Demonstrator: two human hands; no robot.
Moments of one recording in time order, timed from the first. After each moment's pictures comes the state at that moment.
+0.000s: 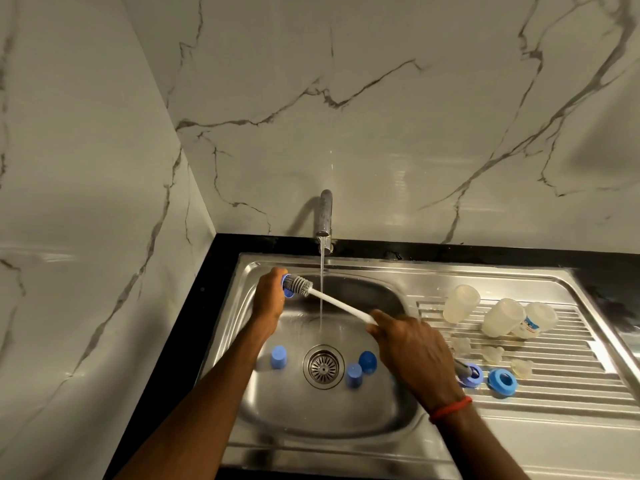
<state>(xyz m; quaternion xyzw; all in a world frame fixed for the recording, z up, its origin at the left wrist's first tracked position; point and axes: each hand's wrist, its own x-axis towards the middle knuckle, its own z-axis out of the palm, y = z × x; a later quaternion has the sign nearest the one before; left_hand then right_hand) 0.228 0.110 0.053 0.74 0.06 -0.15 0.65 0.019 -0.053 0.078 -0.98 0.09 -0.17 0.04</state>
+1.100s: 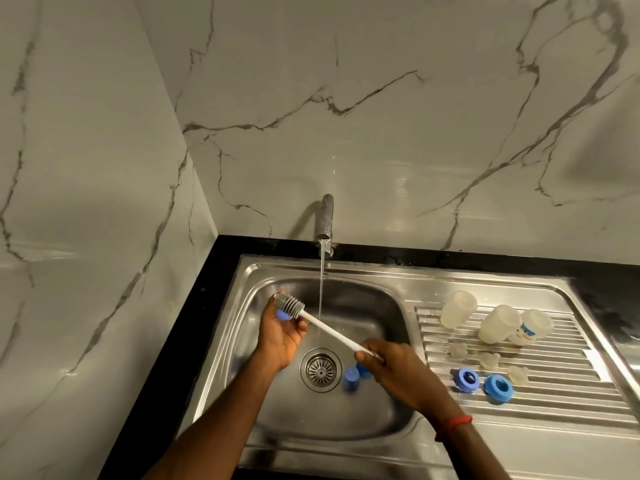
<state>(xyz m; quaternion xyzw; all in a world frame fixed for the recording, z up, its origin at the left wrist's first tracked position) 0.177 0.119 0.026 0.35 0.21 -0.28 0.87 0.010 -0.053 0.053 -0.93 0.09 0.03 0.36</state>
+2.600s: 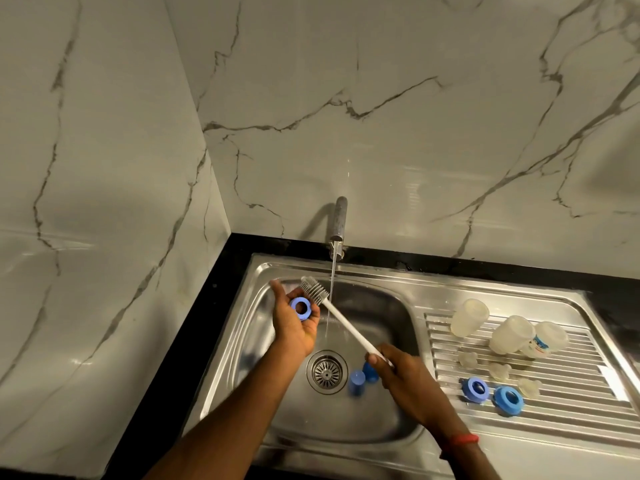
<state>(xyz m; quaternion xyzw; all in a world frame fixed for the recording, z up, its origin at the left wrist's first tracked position) 0.180 0.098 0.048 0.30 0.26 -0.20 0.90 0.000 -0.046 0.041 -0.91 0.13 -0.02 0.40</state>
